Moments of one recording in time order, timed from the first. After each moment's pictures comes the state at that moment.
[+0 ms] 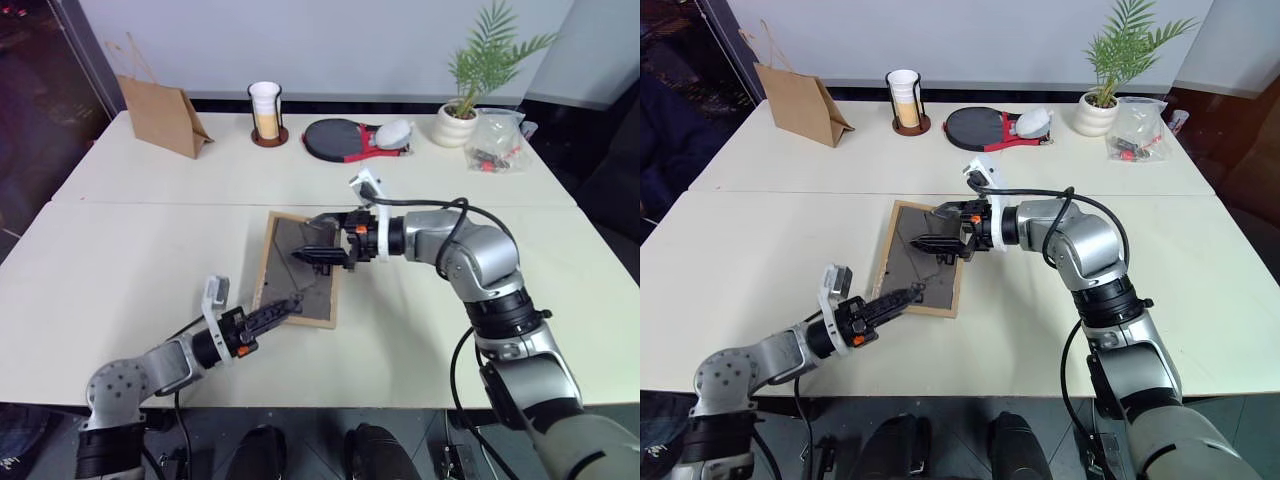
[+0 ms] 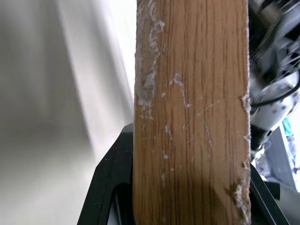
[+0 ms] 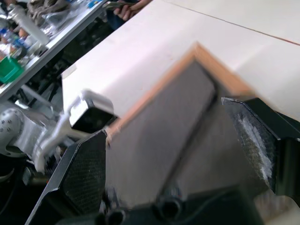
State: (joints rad) left arm -0.08 0.34 0.25 -0.12 -1.38 1.18 -0.45; right arm -0.85 -0.37 0.20 0.01 0.45 0.88 0.90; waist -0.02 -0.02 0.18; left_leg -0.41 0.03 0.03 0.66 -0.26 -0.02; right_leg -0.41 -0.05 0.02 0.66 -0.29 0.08
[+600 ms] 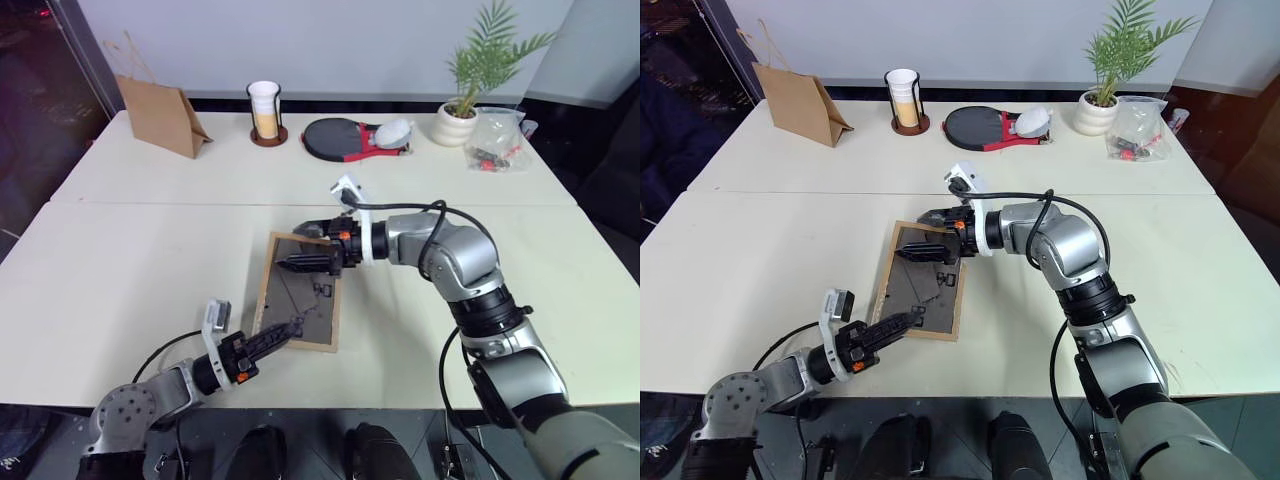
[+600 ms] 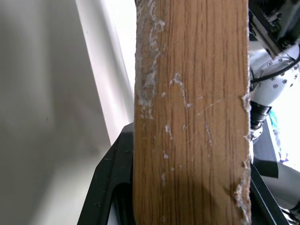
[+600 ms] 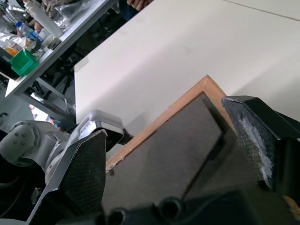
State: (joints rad) left arm 0.01 0.35 0.19 -0.12 -1.25 1.09 -0.67; right arm -0.86 -0.33 0.24 0.05 0.43 0.88 0.91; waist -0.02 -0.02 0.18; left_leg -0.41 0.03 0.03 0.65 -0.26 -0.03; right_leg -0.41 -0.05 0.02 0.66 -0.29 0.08
